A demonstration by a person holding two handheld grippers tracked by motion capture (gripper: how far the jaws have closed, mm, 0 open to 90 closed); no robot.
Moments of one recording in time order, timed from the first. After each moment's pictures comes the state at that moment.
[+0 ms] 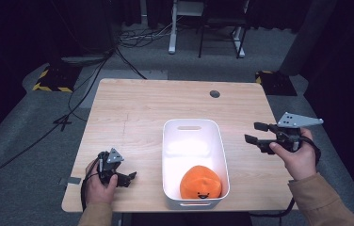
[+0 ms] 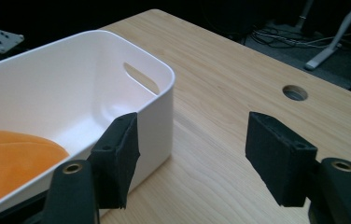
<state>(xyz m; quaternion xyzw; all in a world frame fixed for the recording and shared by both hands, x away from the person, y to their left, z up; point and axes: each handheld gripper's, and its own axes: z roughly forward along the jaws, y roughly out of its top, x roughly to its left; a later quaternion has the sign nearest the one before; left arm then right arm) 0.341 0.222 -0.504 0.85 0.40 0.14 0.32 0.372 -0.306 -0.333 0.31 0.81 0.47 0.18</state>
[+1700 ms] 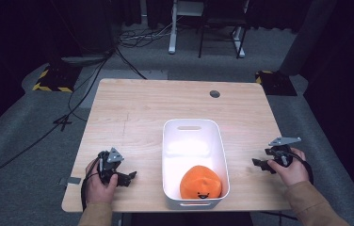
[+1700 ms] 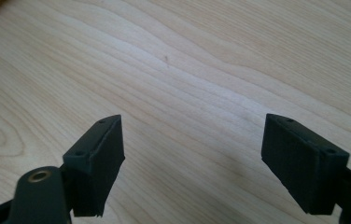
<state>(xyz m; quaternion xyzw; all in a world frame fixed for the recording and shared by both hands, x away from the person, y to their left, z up) 0.341 0.221 -0.504 0.85 0.40 0.14 0.32 0.395 -0.362 -0.469 0.43 0.84 0.29 0.15</state>
